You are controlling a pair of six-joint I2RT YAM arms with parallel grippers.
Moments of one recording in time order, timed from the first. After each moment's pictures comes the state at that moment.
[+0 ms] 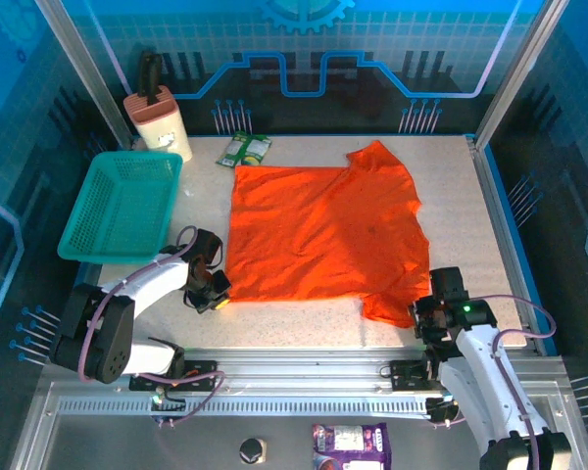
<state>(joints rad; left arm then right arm) -0.25 1.35 0.62 -0.74 0.22 -0.93 0.06 0.62 0.38 -1.03 -0.13 1.46</state>
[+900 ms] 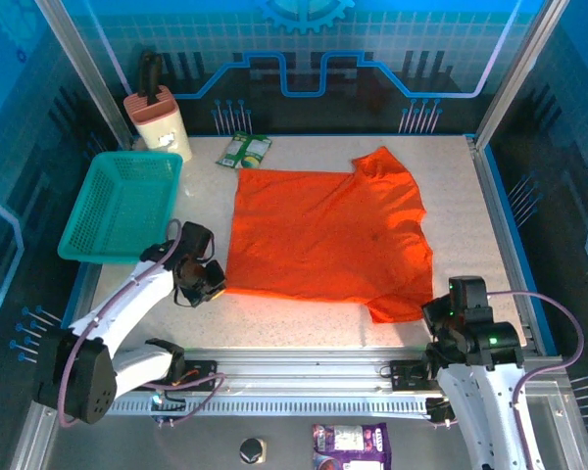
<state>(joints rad) -0.25 1.13 0.71 -0.90 0.20 -0.91 0.05 0.35 0.60 -1.29 -0.07 1.23</state>
